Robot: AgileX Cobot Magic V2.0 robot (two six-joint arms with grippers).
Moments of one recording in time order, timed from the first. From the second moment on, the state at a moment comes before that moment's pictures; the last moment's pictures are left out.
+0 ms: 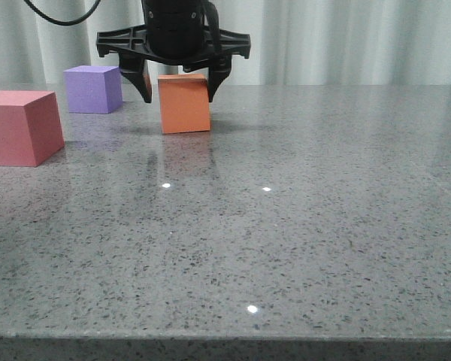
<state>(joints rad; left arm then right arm) -0.67 2.13 -1.95 0.53 1.00 -0.97 -0.01 0.36 -0.41 -0.20 0.32 0.24</state>
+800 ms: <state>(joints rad) -0.64 1.92 -1.95 0.53 1.03 -0.66 -0.01 0.36 -0.41 -0.20 0.32 0.24</state>
